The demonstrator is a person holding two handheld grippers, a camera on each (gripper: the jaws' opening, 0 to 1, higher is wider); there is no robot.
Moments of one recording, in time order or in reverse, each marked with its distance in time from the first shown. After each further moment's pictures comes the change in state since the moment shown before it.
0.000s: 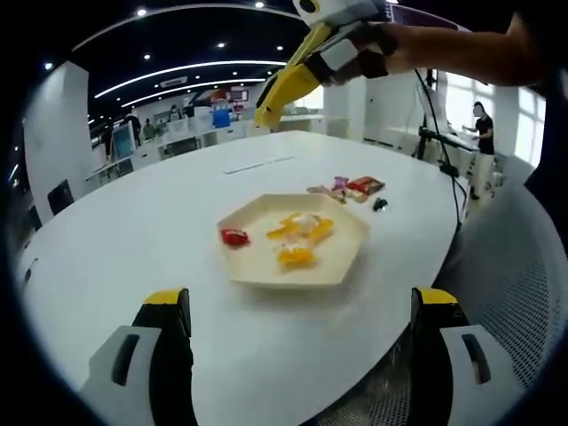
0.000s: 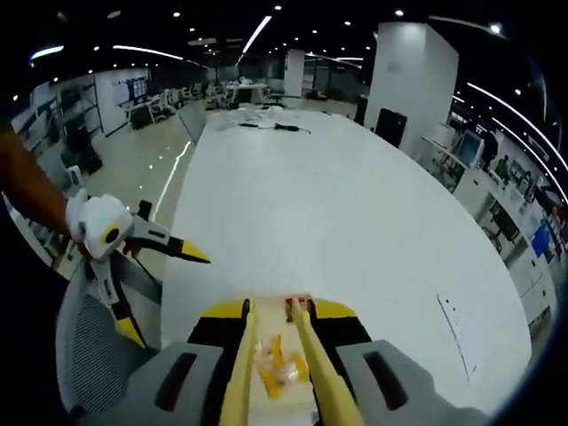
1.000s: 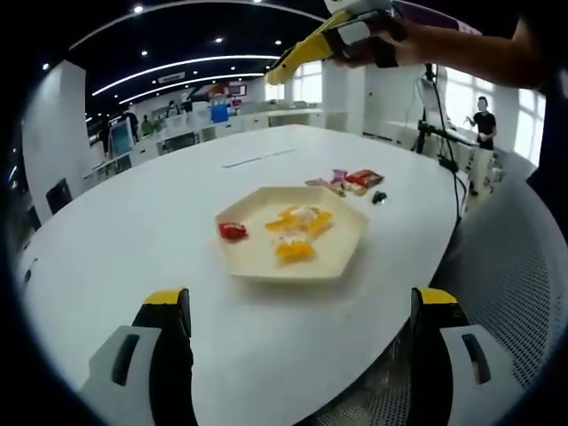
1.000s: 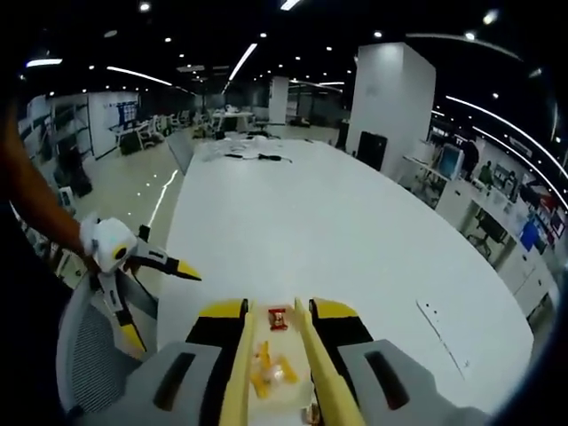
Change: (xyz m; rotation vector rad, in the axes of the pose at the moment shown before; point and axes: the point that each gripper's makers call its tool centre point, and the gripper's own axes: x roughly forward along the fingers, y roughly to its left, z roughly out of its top) left arm 0.002 0.000 -0.007 0.005 0.037 -0.005; right arm -0.052 -0.020 -0.002 0.037 -0.143 -0.076
